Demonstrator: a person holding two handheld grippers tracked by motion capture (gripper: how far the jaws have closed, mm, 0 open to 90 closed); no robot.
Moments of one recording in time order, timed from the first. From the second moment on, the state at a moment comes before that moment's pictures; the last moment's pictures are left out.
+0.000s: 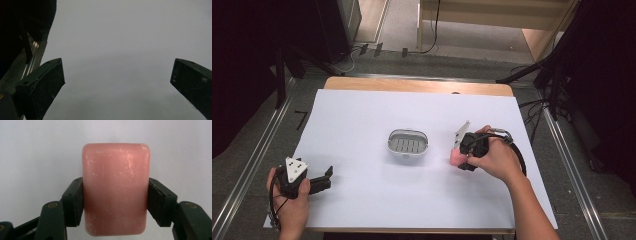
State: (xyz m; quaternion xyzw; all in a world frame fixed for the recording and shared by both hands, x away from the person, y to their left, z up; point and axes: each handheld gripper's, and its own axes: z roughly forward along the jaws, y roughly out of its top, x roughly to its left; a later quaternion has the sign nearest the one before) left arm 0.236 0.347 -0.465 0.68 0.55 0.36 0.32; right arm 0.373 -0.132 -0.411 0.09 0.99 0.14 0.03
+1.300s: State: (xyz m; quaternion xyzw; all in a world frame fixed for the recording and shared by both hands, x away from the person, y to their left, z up) left arm 0.236 0.348 -0.465 0.68 0.55 0.35 0.33; right arm 0.388 -0.020 -0.363 0.05 0.98 0.17 0.03
